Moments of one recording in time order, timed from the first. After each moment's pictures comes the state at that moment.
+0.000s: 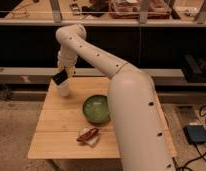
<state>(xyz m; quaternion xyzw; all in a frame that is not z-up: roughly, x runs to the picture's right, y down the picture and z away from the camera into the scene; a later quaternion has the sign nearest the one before) -0.209 -0.102 0.810 -0.16 -0.27 -0.38 0.87</state>
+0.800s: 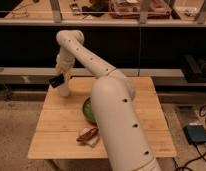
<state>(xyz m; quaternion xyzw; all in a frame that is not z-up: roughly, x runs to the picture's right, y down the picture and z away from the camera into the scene) -0.226 -0.093 0.853 -0.21 -0.31 -0.33 0.86</state>
